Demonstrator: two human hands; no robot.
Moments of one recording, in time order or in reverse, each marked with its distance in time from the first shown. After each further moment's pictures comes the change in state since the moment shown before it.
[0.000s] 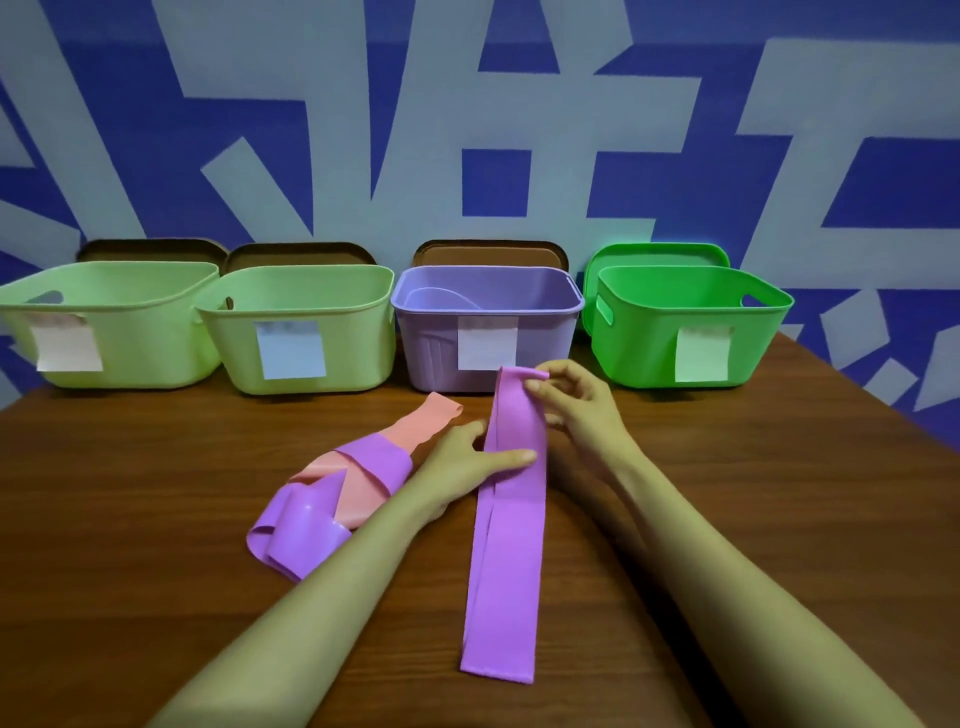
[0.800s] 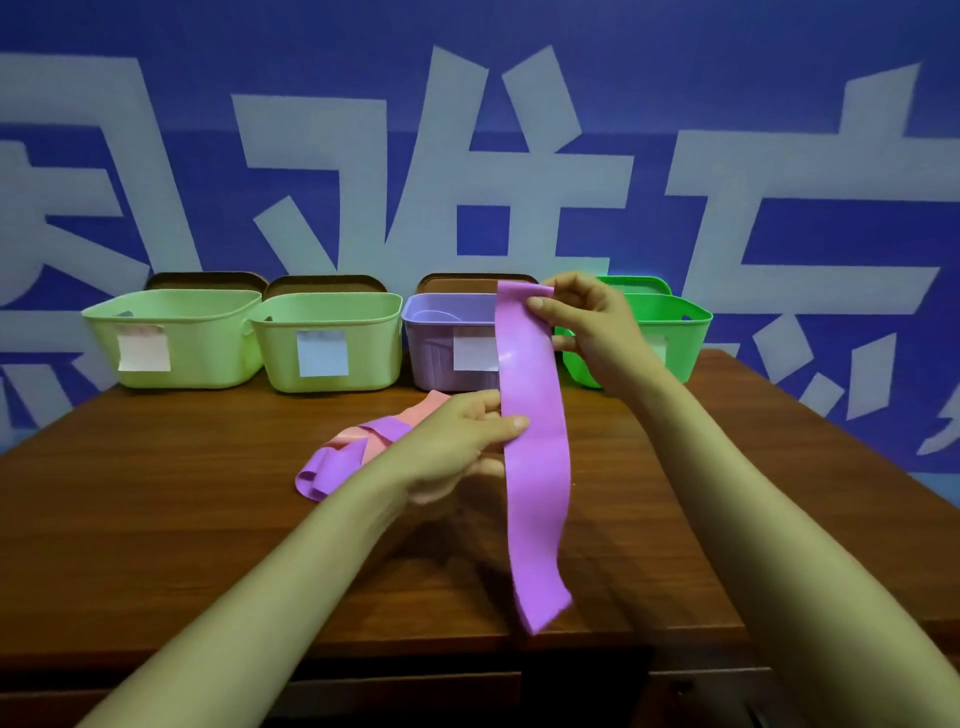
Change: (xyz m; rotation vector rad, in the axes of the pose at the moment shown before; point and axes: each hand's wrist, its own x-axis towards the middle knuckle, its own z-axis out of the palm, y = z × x) left_hand -0.153 0.093 0.003 -0.345 -0.285 0.165; right_hand -0.094 -0.160 0.014 -0.022 -0.095 -0.239
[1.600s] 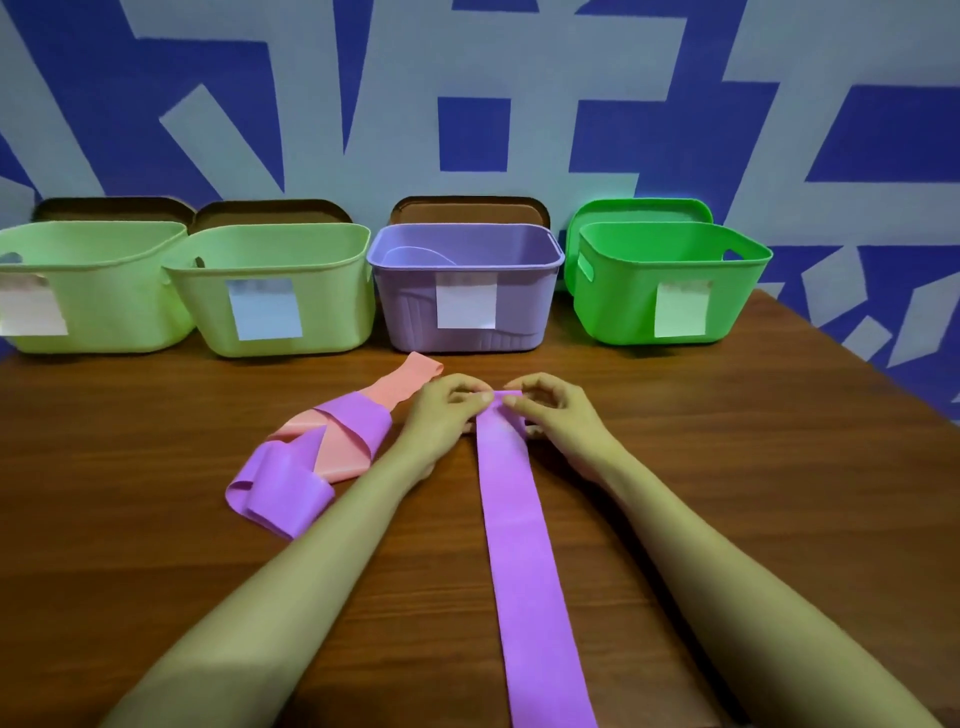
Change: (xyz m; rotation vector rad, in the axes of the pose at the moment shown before) left_hand 0.132 -0.118 -0.071 0.231 0.474 -0.089; right_hand 0.009 0.197 -0.024 -0.156 0.011 0.382
